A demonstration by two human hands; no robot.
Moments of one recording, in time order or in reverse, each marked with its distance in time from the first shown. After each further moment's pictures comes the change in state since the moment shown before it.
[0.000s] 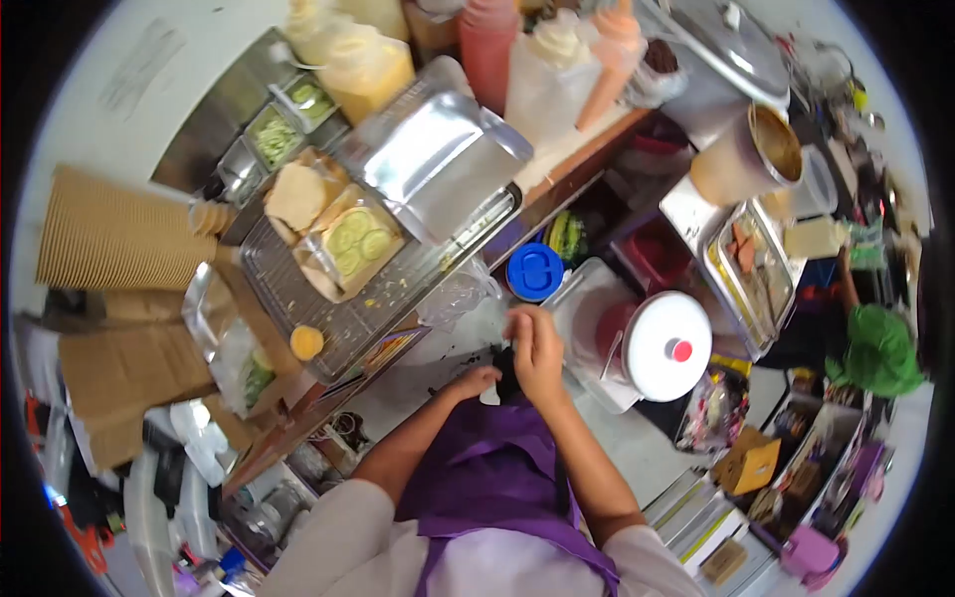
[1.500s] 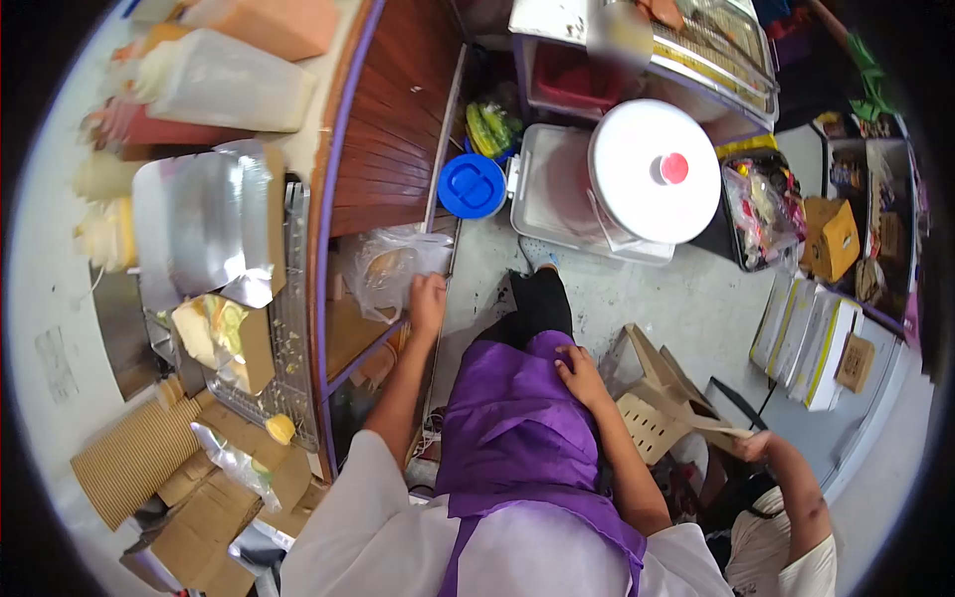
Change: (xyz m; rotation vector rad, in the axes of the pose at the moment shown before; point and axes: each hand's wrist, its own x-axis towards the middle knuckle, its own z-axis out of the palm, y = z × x) left_hand 0.055 0.044 -0.080 0.715 0.340 0.338; right_hand -0.253 0.202 0.006 -0.027 0.051 0.799
